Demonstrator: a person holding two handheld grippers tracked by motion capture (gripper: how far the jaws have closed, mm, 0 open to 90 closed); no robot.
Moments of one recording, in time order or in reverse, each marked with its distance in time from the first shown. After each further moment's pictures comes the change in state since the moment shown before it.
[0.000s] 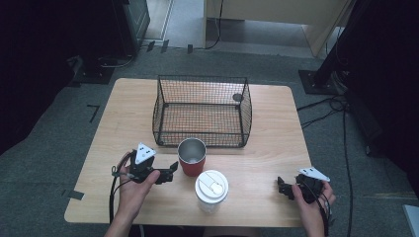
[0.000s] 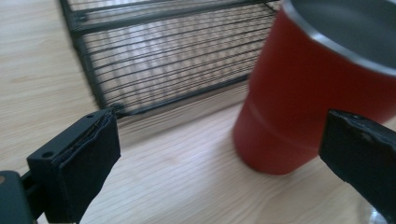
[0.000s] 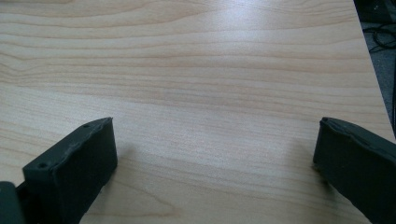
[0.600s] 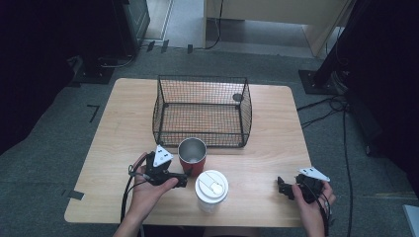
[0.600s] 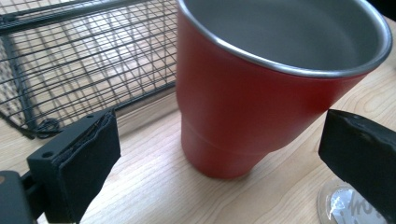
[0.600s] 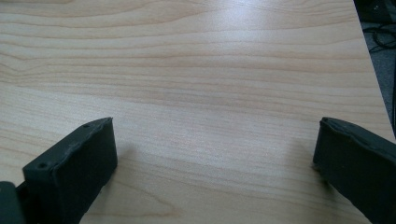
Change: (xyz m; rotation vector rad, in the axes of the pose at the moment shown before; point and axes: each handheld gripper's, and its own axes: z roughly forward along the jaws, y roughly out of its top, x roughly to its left) left arm -0.030 0.002 0.022 0.055 -0.061 0.087; right arm 0.000 0.000 0.000 0.000 0.000 0.000
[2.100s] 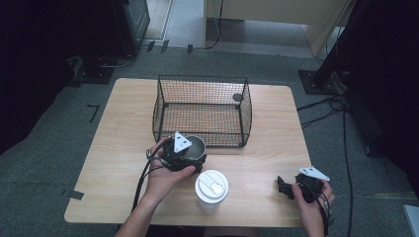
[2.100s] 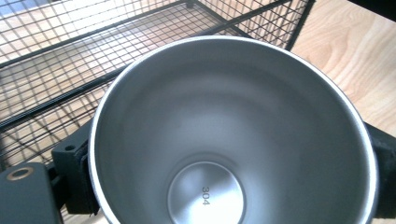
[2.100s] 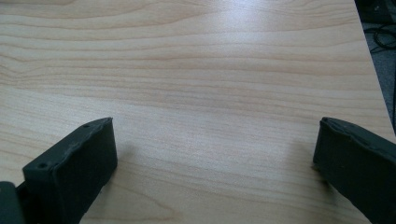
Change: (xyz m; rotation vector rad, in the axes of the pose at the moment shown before) left arm -0.013 0.041 0.030 -0.014 0.028 0.070; right arm 0.000 0.001 0.001 0.000 0.002 -0.002
